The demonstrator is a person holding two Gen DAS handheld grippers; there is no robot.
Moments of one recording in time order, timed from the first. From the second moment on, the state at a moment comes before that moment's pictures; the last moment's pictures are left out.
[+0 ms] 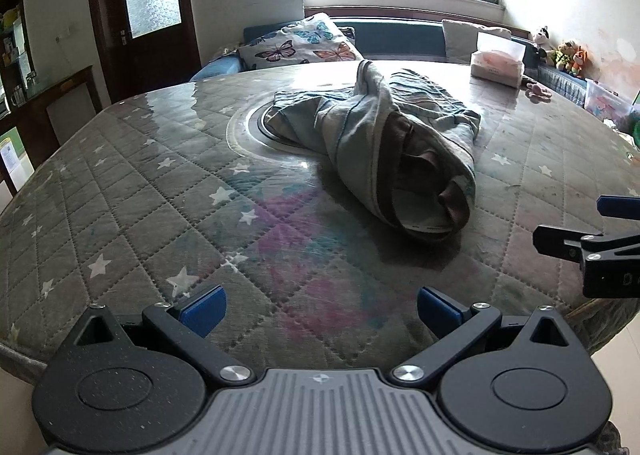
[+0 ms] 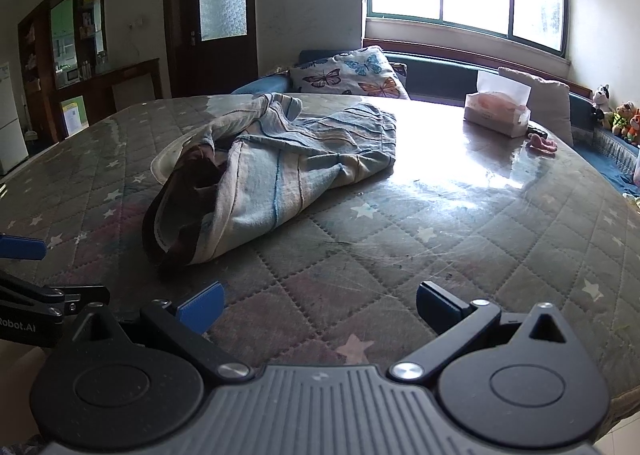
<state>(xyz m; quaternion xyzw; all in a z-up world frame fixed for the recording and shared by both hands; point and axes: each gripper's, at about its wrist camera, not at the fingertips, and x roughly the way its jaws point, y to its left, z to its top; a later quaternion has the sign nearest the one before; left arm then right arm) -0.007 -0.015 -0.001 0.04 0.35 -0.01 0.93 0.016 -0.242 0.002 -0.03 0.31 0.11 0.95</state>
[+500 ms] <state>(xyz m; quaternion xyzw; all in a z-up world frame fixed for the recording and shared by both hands) -0.004 -0.020 -0.001 0.05 0.36 -0.02 0.93 0.016 -0.237 0.000 -0.03 0.31 0.11 0.94</state>
